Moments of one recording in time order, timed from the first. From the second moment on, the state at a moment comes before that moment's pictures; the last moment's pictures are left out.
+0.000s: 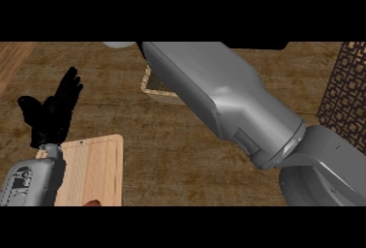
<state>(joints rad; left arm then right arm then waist) -0.27 0.19 0.13 -1.44 -0.05 0.05 0.18 -1.70 0.00 0.82 -0.31 0.34 -0.13 0.53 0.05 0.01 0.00</state>
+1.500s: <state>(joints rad) -0.26 0.18 0.13 -1.44 -0.05 0.05 0.15 -1.58 0.00 0.80 -0.24 0.43 -0.07 0.47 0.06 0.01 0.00</state>
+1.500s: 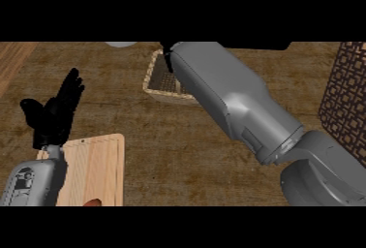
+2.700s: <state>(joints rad) -0.23 0.18 0.13 -1.47 -0.05 0.05 0.17 -1.56 0.00 0.57 -0.30 0.31 -0.32 0.56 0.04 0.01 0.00</state>
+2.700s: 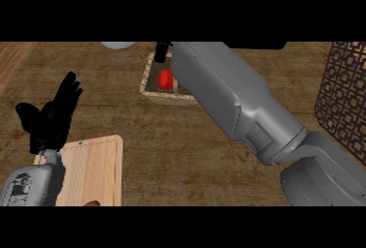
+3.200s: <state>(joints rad) -0.23 0.20 0.16 -1.44 -0.04 0.05 0.16 -1.52 -0.10 0.38 -0.42 0.20 -0.47 0.59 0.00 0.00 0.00</state>
